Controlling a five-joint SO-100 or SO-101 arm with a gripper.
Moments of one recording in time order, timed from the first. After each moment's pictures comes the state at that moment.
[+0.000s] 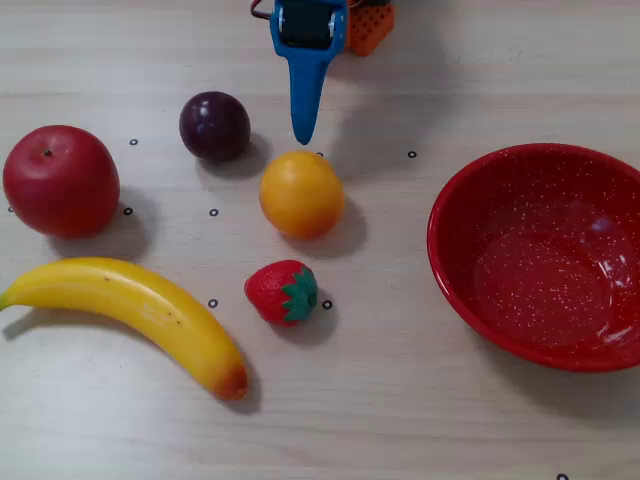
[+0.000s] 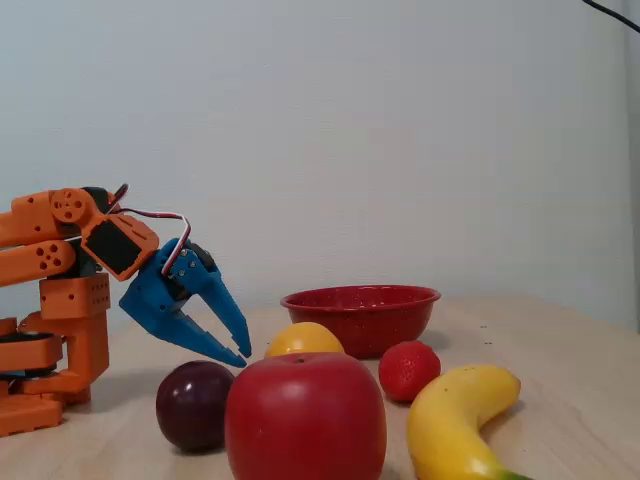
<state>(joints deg) -4.3 182.8 174.1 54.1 9.2</state>
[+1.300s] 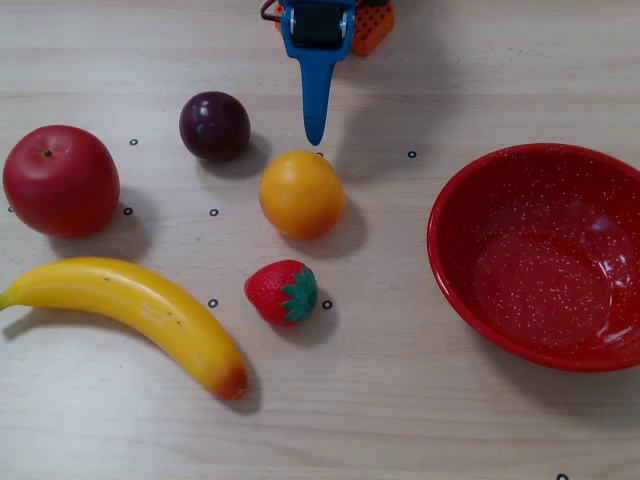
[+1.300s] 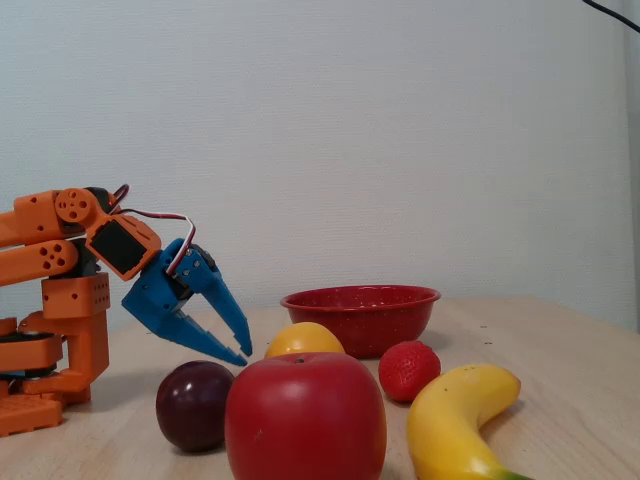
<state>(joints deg) -1.2 179.7 173.5 54.1 10.5</state>
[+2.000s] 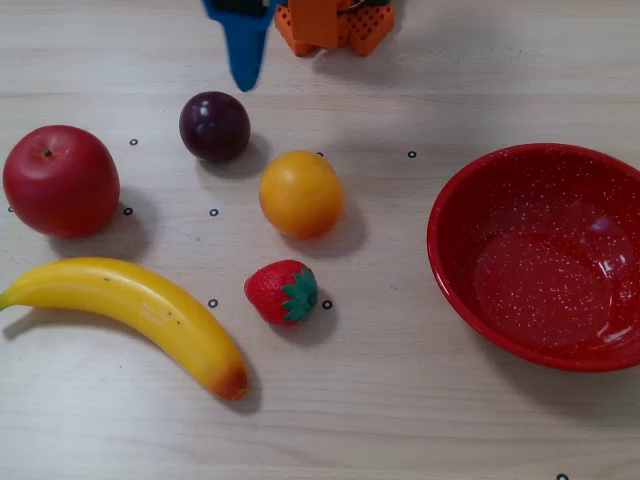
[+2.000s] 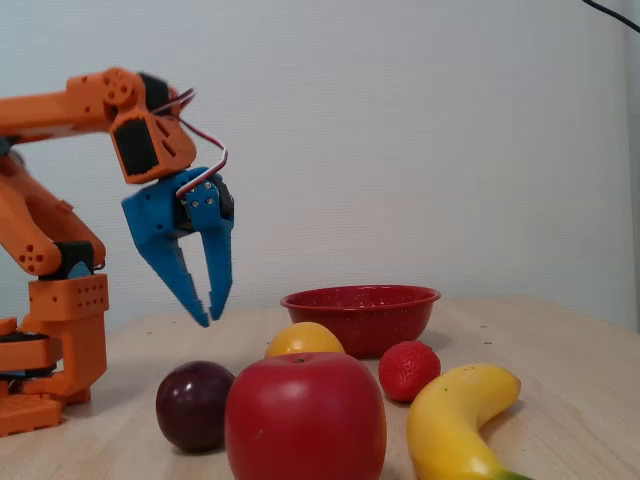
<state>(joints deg) -20.4 123.8 122.3 76.6 23.7</state>
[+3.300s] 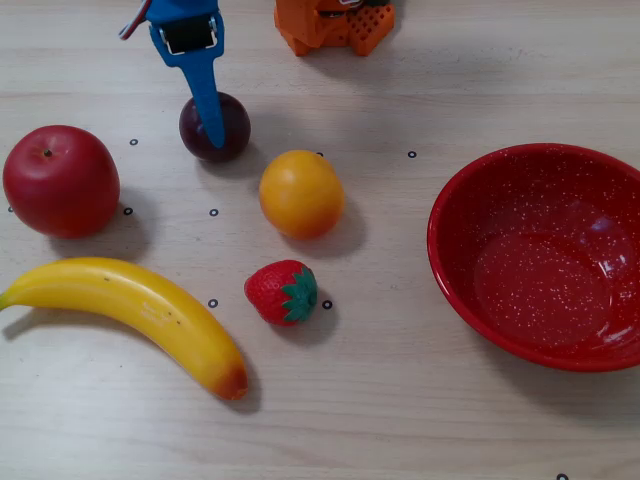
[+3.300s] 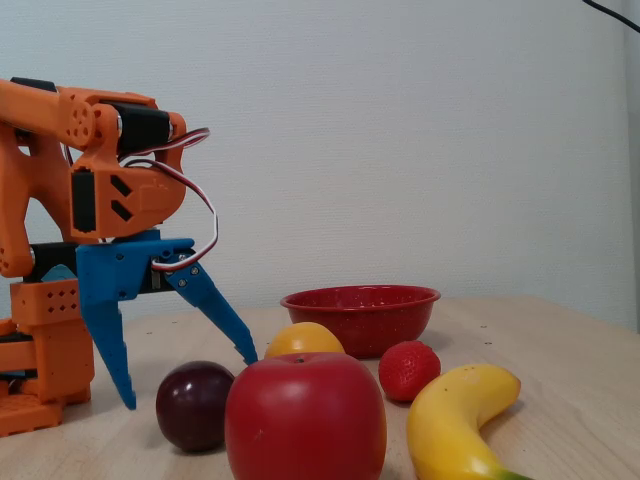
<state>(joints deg) -41.6 102.9 121.4 72.9 67.9</state>
